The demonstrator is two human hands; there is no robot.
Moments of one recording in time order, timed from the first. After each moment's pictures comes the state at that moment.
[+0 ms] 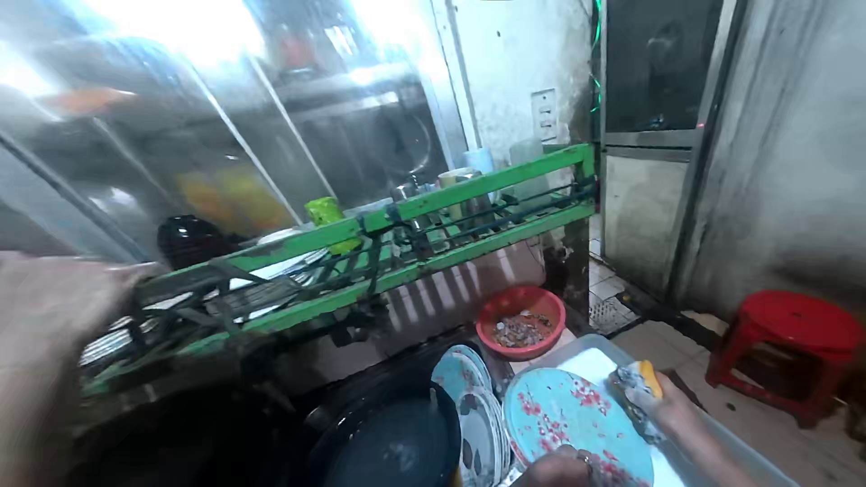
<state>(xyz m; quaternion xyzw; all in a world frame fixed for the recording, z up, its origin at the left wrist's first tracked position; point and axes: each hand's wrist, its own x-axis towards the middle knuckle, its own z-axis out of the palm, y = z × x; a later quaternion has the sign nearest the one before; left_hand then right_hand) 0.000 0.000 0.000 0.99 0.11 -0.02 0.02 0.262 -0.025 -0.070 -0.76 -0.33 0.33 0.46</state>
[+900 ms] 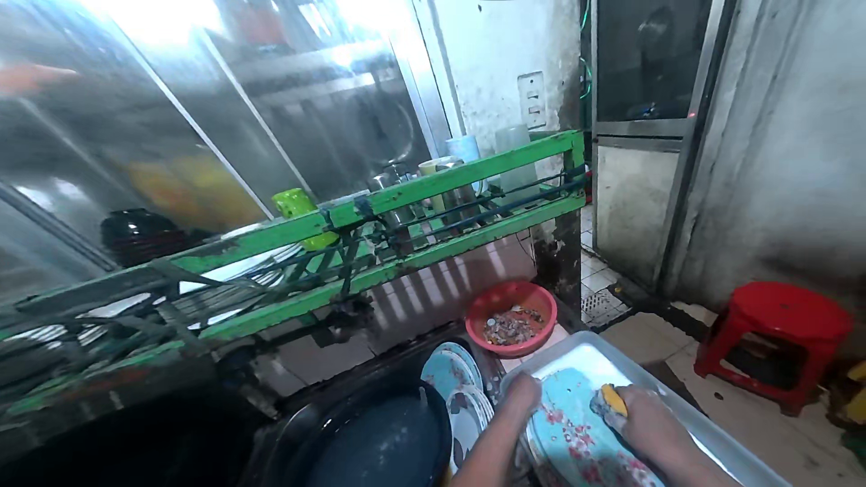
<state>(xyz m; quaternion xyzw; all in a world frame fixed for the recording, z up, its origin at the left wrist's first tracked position) 0.074 0.111 -0.031 0.72 0.57 -0.06 0.38 0.249 -0.017 -0.067 -0.81 -0.52 0.26 0.12</state>
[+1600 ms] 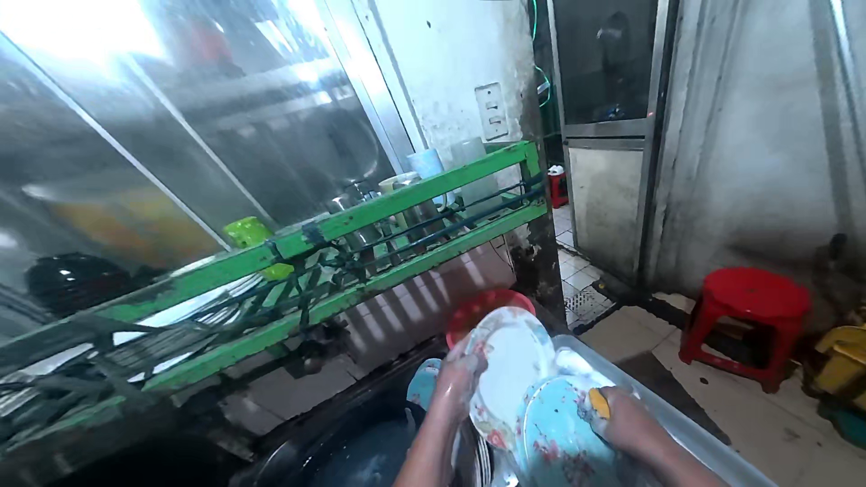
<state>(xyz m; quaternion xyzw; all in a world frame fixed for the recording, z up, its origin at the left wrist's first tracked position) 0.031 0.127 0.027 0.58 0.48 0.37 0.54 0.257 -0.013 -0.073 -0.80 -0.48 0.32 0.15</state>
